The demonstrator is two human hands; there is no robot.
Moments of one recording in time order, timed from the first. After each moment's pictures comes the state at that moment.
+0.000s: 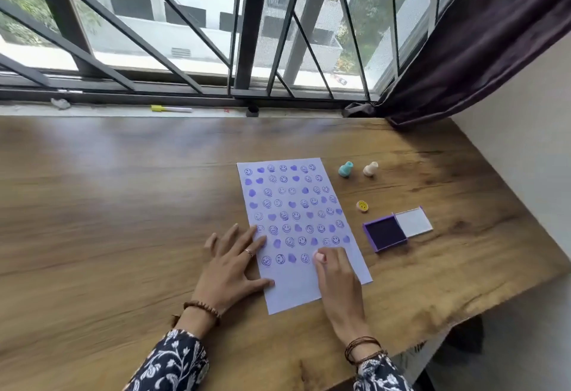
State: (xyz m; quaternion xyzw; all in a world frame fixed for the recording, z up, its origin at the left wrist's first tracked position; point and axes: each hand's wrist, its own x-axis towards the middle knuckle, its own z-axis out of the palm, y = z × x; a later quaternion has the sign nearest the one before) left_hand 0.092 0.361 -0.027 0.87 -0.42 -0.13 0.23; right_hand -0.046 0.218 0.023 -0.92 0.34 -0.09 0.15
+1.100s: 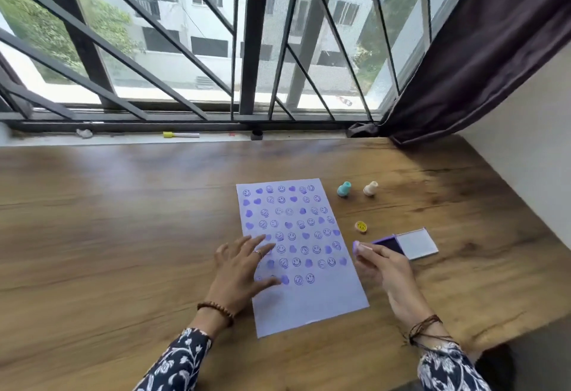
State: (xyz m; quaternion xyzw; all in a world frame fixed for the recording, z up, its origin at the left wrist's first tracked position) left_hand 0.091 0.325 -0.004 0.88 -0.39 -0.15 0.22; right_hand -0.061 0.113 0.064 -0.56 0.45 -0.17 0.68
